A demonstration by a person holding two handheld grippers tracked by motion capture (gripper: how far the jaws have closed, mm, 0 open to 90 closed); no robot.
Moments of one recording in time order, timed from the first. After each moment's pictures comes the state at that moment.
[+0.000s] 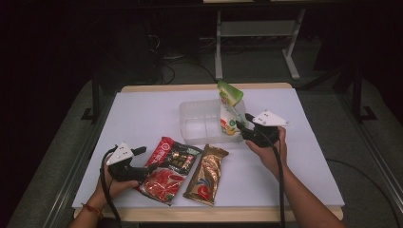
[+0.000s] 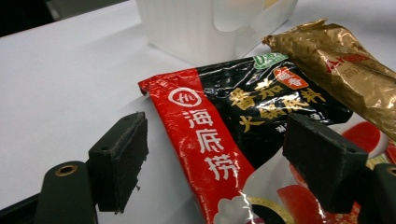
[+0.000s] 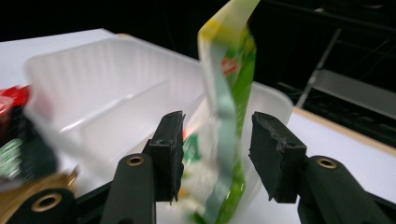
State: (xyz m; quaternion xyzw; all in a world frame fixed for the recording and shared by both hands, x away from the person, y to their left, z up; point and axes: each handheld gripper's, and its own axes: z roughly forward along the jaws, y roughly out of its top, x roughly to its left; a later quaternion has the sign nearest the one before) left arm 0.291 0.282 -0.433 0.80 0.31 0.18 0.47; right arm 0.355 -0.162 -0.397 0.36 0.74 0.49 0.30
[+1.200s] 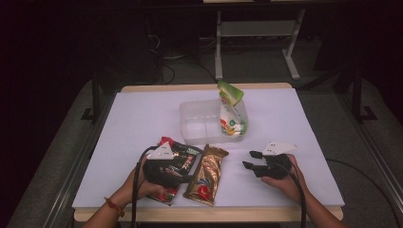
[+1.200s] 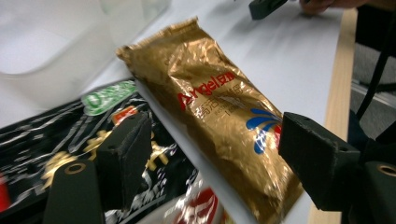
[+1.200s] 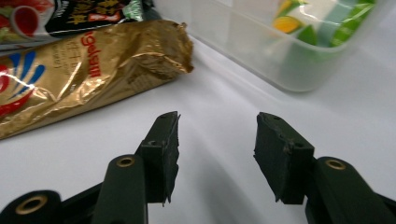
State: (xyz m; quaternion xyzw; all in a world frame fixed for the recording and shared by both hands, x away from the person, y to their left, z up) left arm 0.288 0.171 -0.409 0.88 0.23 0.03 0.42; right arm 0.296 -0.194 -0.442 0.31 0.83 0.44 0.14
